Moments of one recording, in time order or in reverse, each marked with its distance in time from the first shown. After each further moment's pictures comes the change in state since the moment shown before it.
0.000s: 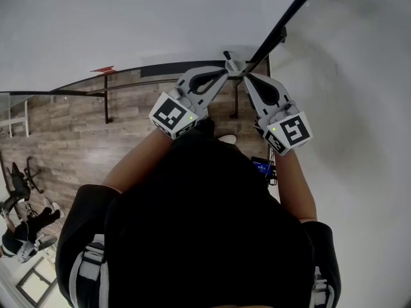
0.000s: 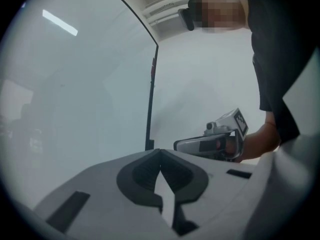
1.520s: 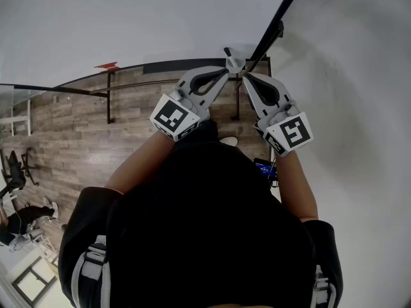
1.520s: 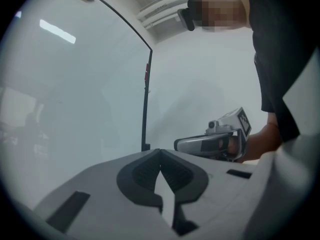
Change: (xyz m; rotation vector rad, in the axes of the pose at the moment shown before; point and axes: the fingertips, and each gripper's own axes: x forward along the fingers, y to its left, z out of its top) left arm -0.013 -0.032 0.015 0.050 -0.015 0.039; right arm -0.024 0.028 0.015 -0.069 -0.047 0.028
